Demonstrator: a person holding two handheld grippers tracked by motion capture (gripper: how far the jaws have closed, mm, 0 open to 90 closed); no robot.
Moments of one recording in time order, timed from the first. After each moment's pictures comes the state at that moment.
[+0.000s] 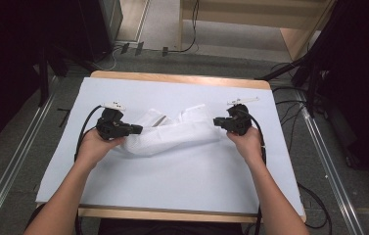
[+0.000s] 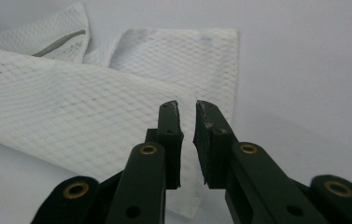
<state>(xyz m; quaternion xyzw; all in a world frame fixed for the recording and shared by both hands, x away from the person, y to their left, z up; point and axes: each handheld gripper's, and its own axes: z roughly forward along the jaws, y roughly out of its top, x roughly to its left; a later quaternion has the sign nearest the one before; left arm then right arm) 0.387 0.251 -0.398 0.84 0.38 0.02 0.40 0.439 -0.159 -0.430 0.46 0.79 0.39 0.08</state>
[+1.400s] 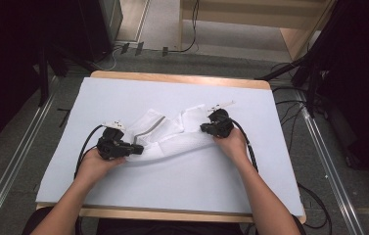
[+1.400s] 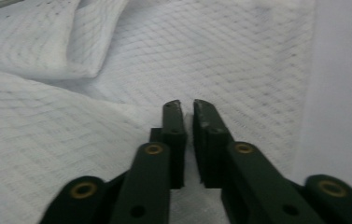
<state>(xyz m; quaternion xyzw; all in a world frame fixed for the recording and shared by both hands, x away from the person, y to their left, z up) 0.352 0.250 -0.435 0.83 0.40 -0.02 0.38 0.452 -0.113 -0.467 0.42 0.84 0.34 0.08</state>
